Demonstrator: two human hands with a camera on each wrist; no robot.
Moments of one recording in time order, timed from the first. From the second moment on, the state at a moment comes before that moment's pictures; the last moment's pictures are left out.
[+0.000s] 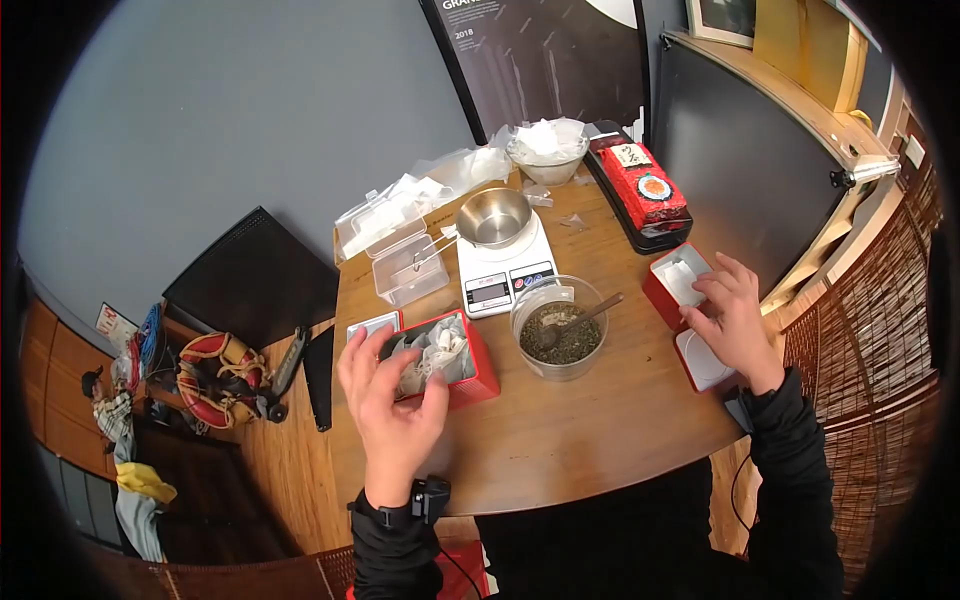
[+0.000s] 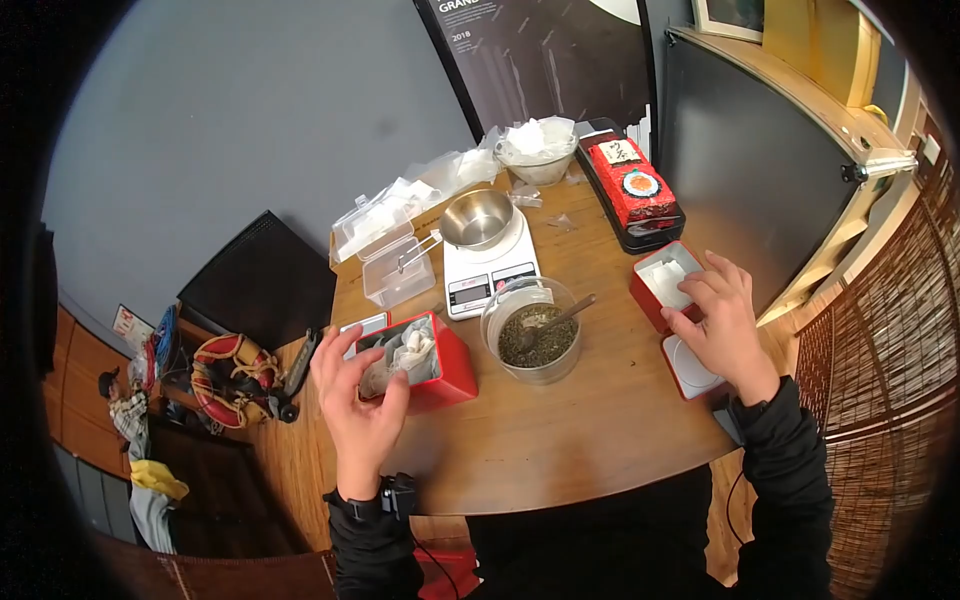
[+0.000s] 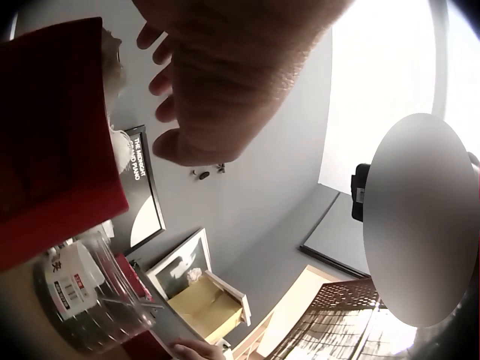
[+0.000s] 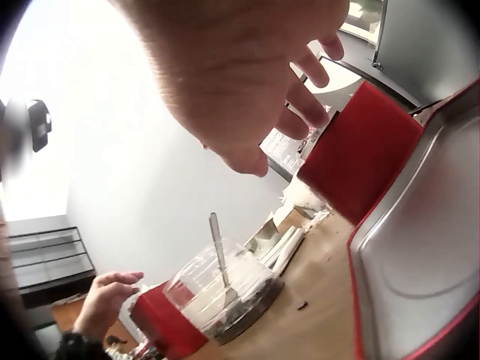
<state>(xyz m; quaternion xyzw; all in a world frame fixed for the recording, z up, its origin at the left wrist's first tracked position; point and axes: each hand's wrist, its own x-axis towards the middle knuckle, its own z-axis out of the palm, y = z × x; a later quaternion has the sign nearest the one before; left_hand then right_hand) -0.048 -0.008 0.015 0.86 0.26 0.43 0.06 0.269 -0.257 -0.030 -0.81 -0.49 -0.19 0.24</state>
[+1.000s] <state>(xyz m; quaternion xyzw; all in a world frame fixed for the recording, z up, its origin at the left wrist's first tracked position) -0.051 -0.003 0.049 0.71 0.23 0.44 0.49 0.152 -0.202 -0.021 -0.58 -0.61 -0.09 0.53</state>
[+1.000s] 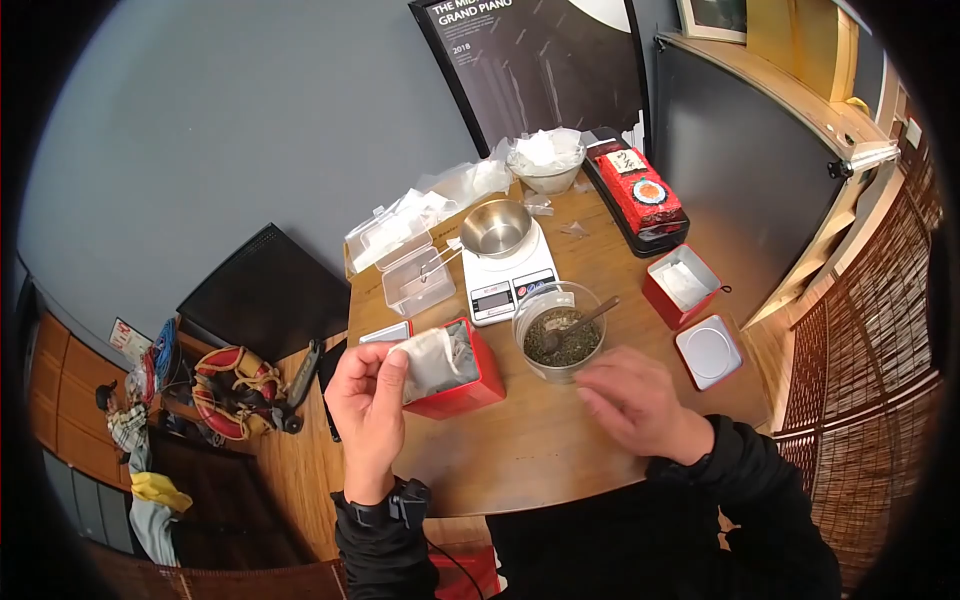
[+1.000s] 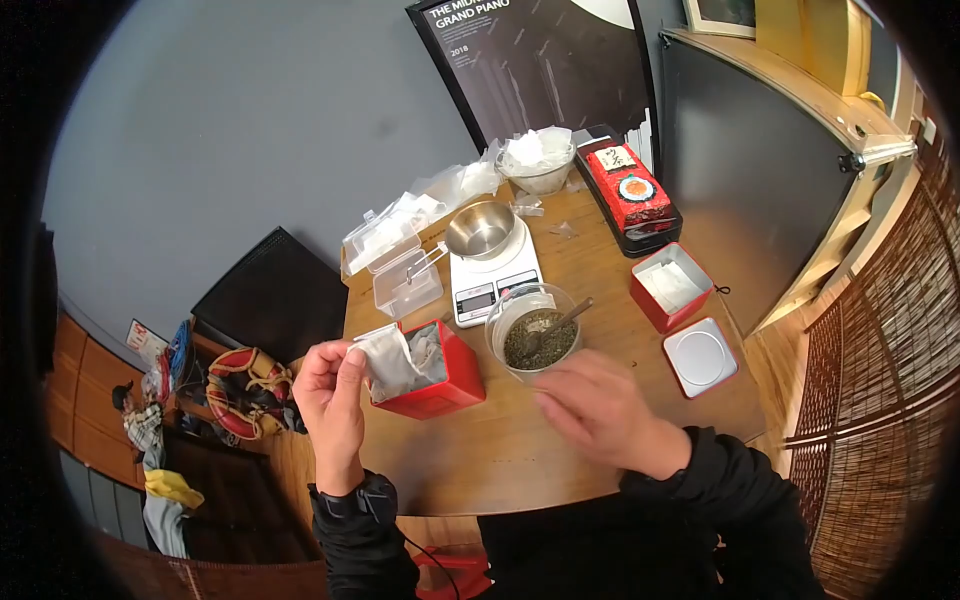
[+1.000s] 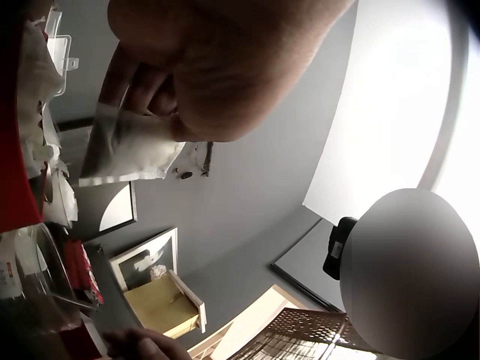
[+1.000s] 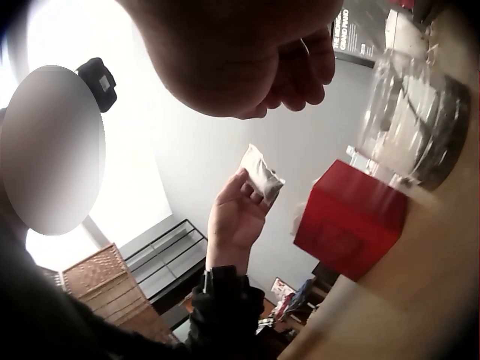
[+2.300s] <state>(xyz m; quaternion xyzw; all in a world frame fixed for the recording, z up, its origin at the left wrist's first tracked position) -0.030 -0.076 -0.022 0.80 0.14 0.35 0.47 0.110 -0.174 -0.038 -0.39 -0.17 0.43 0.80</state>
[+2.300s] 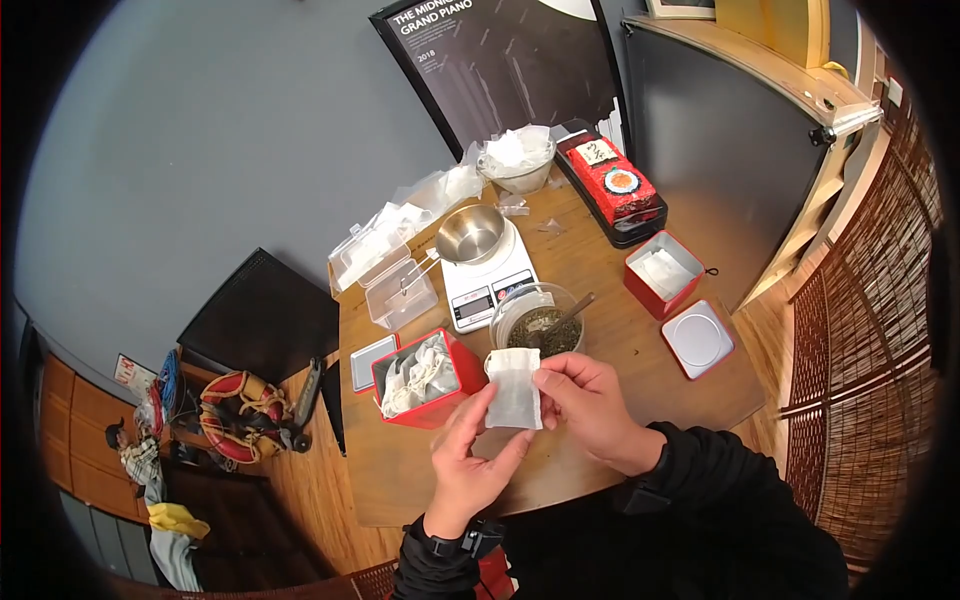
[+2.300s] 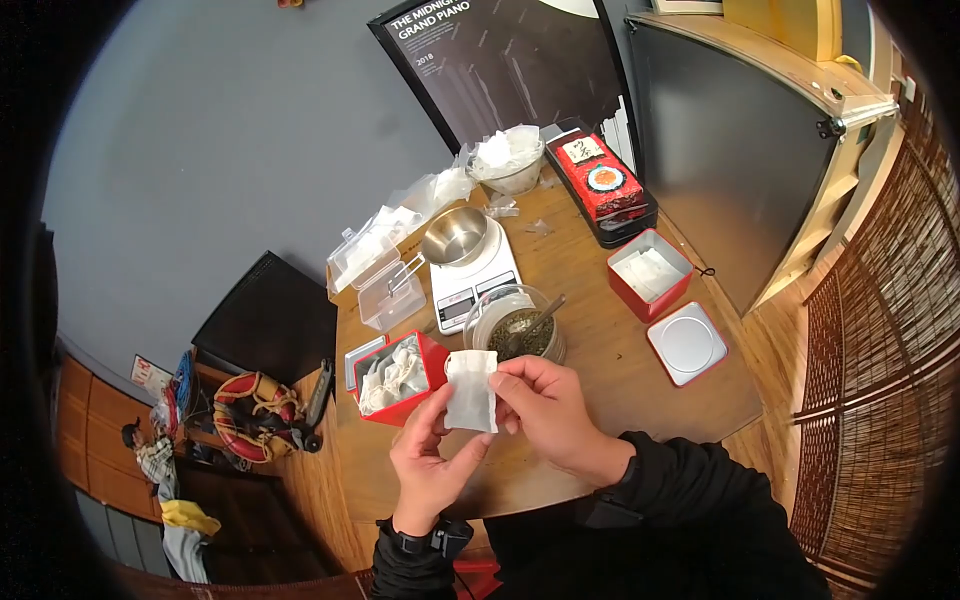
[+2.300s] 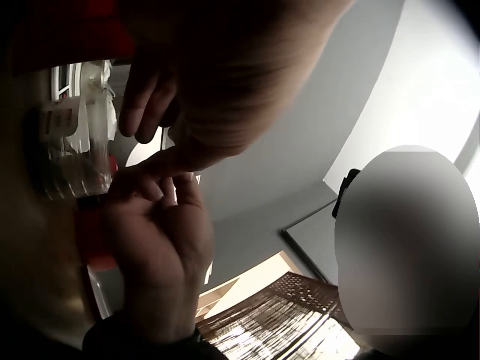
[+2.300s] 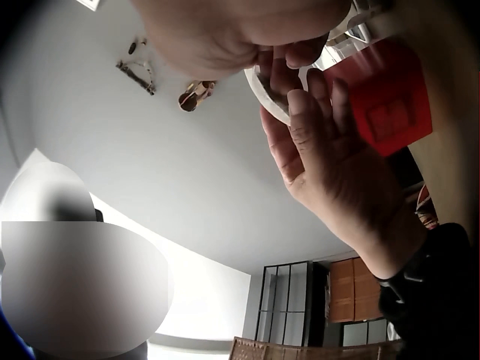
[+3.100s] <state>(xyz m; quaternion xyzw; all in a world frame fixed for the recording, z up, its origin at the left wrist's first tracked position) 0.027 -0.064 -0.025 0.82 0.20 0.31 0.43 0.158 -0.172 -0.044 -0.52 -0.26 0.39 0.71</state>
